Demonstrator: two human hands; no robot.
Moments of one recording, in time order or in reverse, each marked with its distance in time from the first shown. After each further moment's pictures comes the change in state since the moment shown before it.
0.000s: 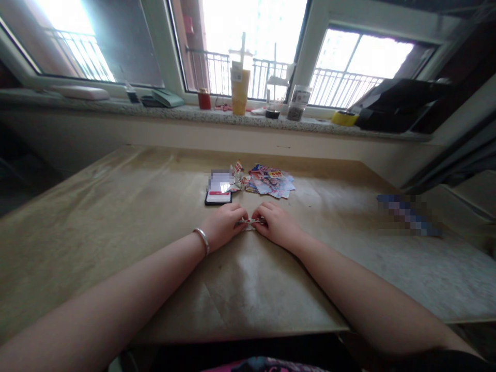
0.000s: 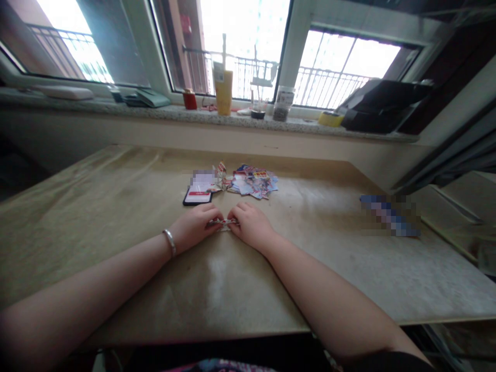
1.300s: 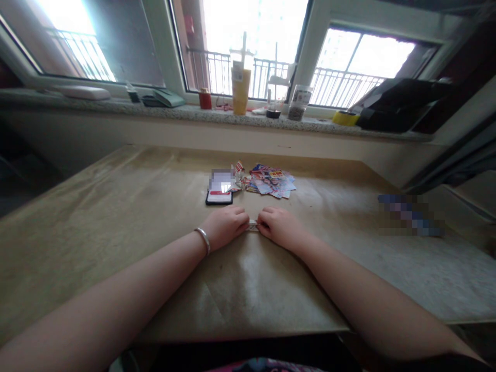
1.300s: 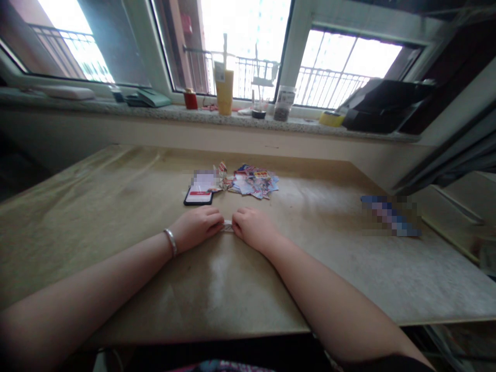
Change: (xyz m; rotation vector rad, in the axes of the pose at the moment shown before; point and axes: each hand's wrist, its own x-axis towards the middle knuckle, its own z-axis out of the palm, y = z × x) left_hand 0.001 0.002 -0.002 0.254 -0.058 0.148; right_hand -0.003 -0.006 -0.011 -0.184 -0.133 -0.019
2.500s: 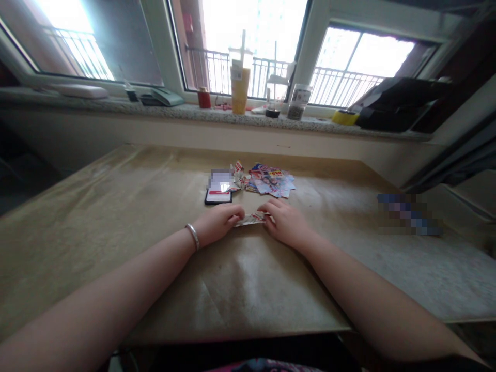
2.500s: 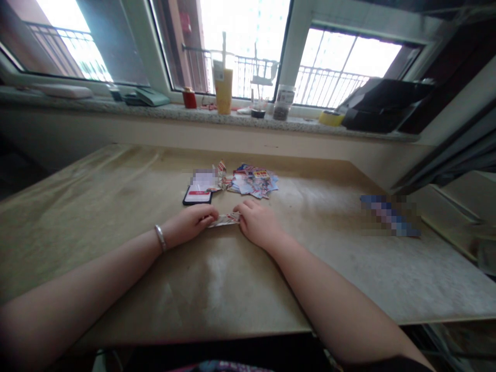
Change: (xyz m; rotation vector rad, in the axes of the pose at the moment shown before) left_hand -0.006 -0.018 0.001 -0.461 -0.002 -0.180; right_hand -0.008 0.009 -0.004 0.042 0.162 0.067
